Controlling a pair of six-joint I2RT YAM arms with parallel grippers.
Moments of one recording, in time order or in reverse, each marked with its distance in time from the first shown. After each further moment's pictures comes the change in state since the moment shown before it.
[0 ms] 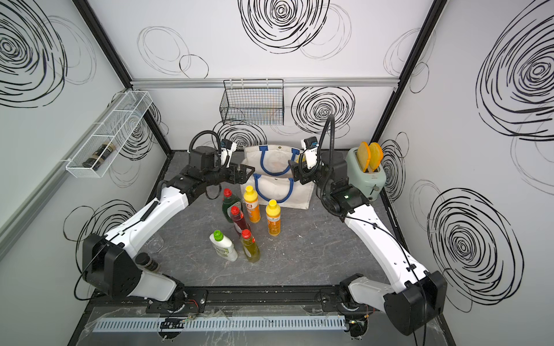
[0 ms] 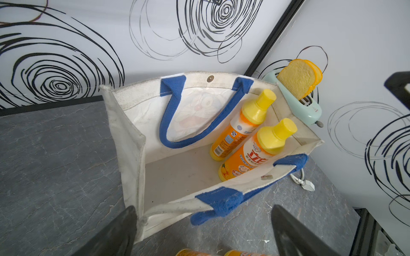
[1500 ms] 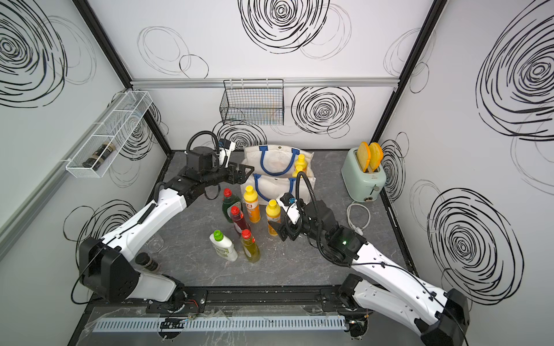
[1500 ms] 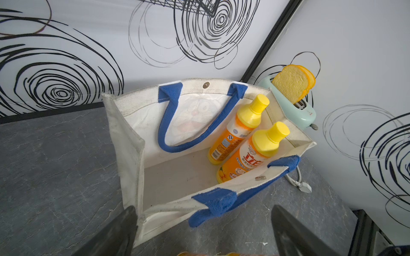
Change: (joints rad) left arm 0.005 -0.018 -0.009 0.018 0.005 0.000; right arm 0.356 -0.306 -0.448 -0.002 -0.053 0.009
